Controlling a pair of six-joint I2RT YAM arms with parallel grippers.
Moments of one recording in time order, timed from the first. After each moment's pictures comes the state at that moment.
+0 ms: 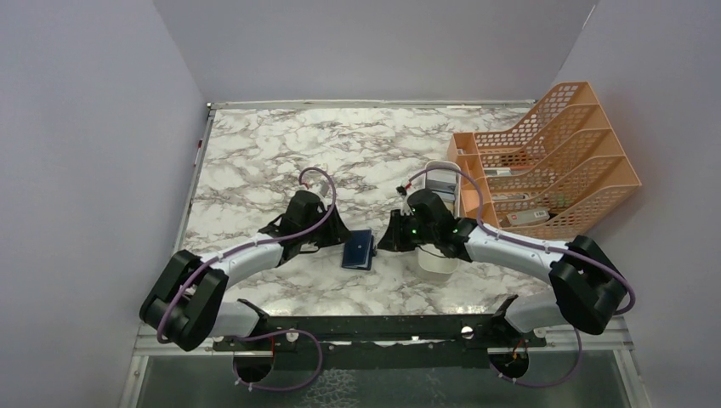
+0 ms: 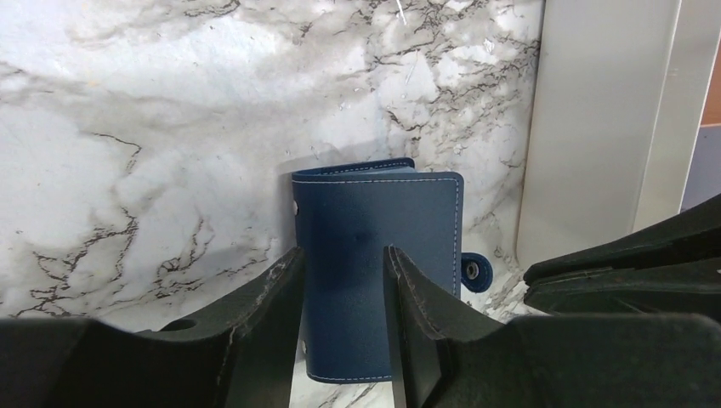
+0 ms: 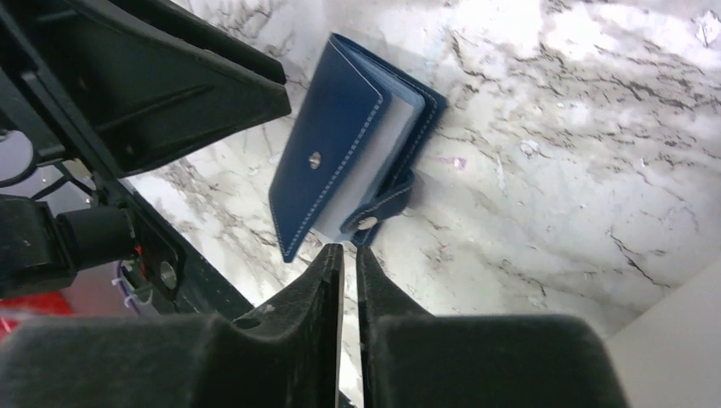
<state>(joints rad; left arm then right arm) -0.54 1.31 0.52 0.09 0.24 -0.71 0.78 1.39 0.72 -0.03 -0.22 0.64</state>
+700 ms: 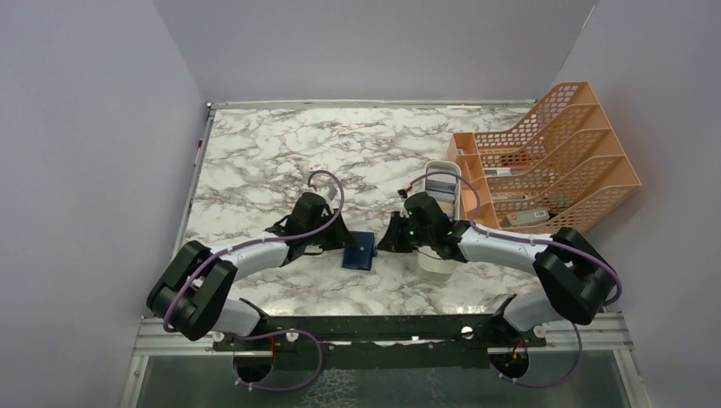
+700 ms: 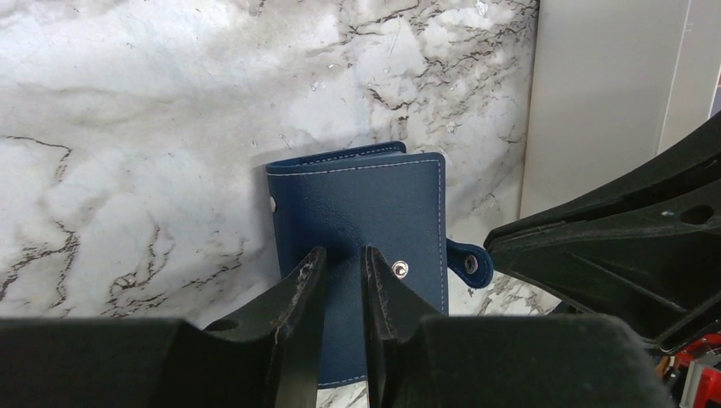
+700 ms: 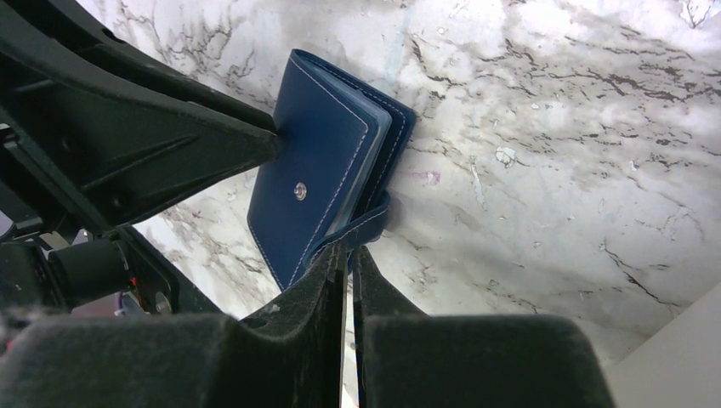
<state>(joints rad) -0.57 1.37 0.52 0.14 0.28 -0.69 0.79 1.45 0.67 0.06 -0.18 0.73</state>
